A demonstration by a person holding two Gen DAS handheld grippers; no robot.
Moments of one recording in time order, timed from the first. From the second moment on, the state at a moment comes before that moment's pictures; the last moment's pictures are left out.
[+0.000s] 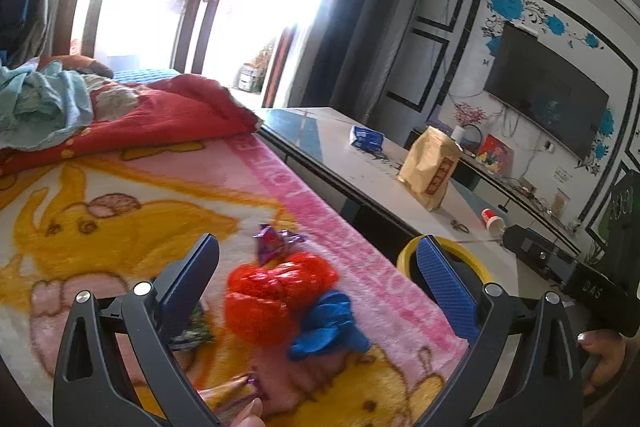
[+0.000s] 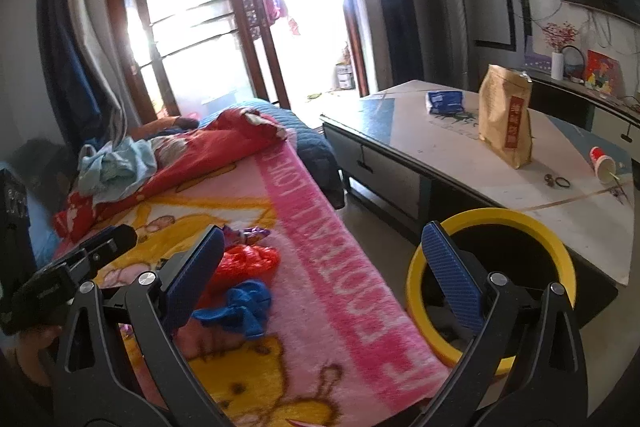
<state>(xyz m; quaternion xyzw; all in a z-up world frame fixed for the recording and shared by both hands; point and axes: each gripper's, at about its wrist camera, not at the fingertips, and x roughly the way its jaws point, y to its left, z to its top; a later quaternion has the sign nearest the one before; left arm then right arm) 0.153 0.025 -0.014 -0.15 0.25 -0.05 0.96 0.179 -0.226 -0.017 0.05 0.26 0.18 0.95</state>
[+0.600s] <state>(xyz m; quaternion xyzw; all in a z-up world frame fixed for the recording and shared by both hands) 0.120 0.088 -0.024 -0.14 0.28 -0.01 0.95 0.188 -0.179 -0.049 0.03 0.32 0.22 0.92</state>
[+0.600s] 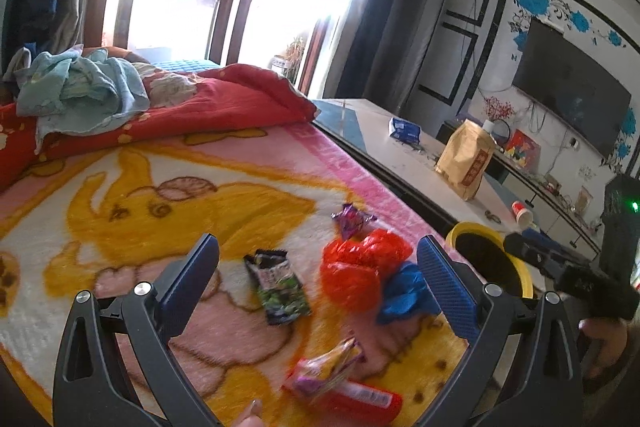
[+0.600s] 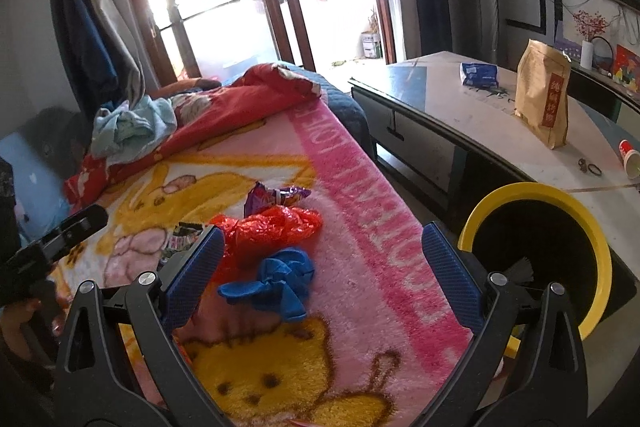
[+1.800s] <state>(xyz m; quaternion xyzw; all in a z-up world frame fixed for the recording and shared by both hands) 0.134 0.045 -0.101 -0.01 0.40 -0.09 0.91 0.224 -0.135 -0.137 0.00 0.45 0.28 0.85</state>
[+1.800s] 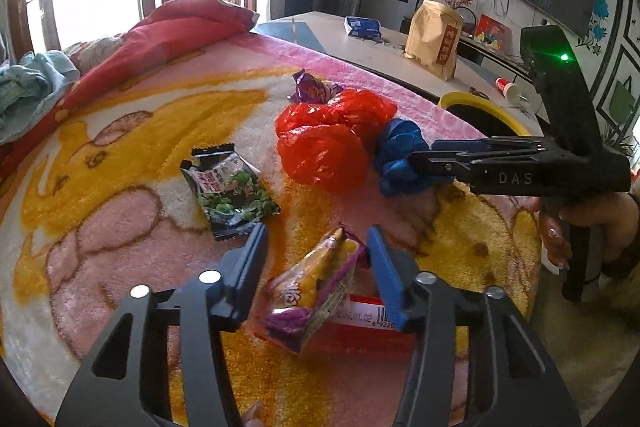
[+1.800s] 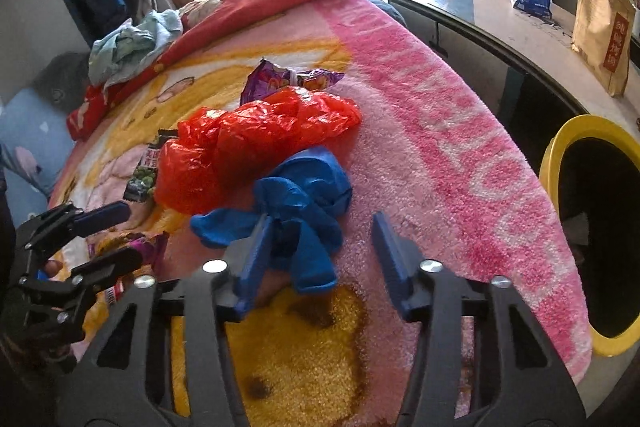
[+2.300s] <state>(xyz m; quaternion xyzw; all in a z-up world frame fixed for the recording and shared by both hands) 0.132 0.040 -0.098 -0.02 0.39 -0.11 0.91 0.209 -0.127 -0.126 -0.03 0.43 0.30 0.85</state>
